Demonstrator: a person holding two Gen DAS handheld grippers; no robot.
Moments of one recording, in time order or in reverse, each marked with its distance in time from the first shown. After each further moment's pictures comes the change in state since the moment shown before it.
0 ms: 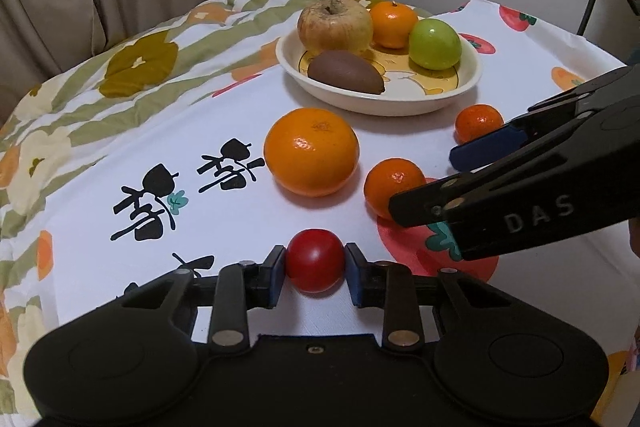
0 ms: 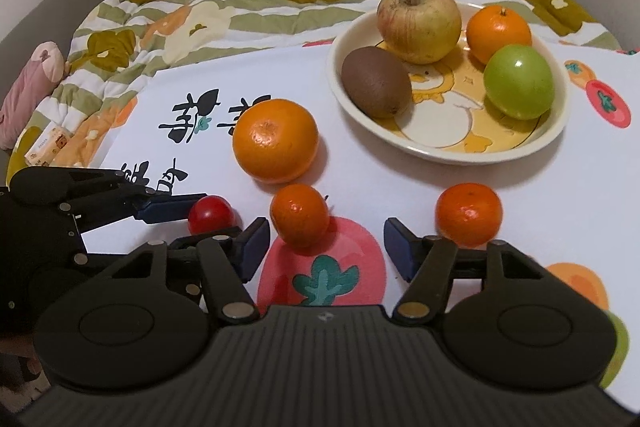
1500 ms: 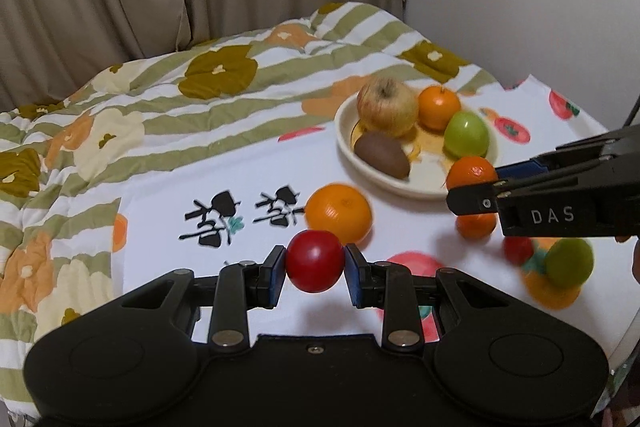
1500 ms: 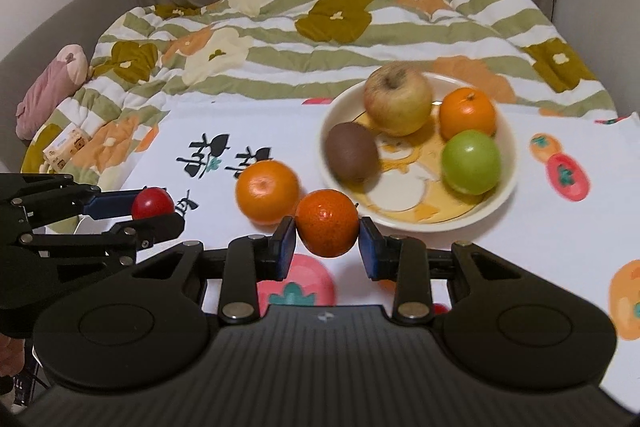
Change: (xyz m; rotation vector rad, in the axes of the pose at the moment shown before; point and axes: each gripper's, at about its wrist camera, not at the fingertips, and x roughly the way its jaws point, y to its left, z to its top) left arm -0.072 -0.022 0.038 -0.233 -0.061 0.179; right arm -0.069 -0.030 0.031 -0.104 -0.084 0.025
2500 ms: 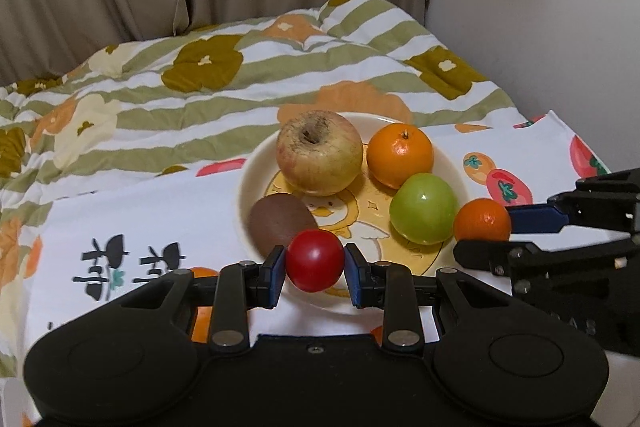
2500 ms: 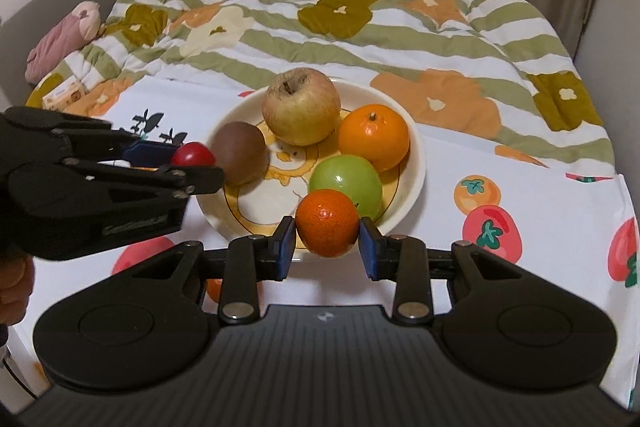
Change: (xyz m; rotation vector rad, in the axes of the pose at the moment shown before) left arm 0.090 -0.095 0.072 -0.118 0.054 0.052; right arm 0.022 -0.118 0.024 -0.196 0.040 0.057
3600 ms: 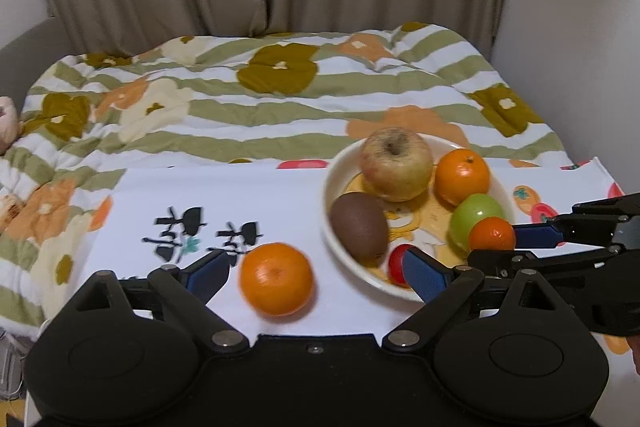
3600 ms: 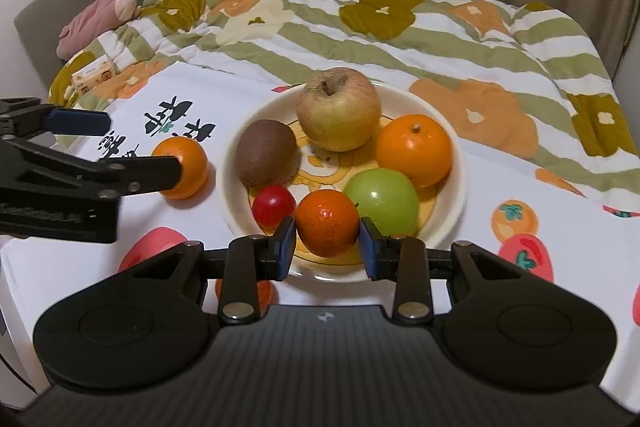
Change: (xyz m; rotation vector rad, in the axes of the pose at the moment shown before) left arm -0.046 0.029 -0.019 -0.161 -0.055 0.159; right arm 0.020 0.013 0.007 -0.089 0.005 0.096
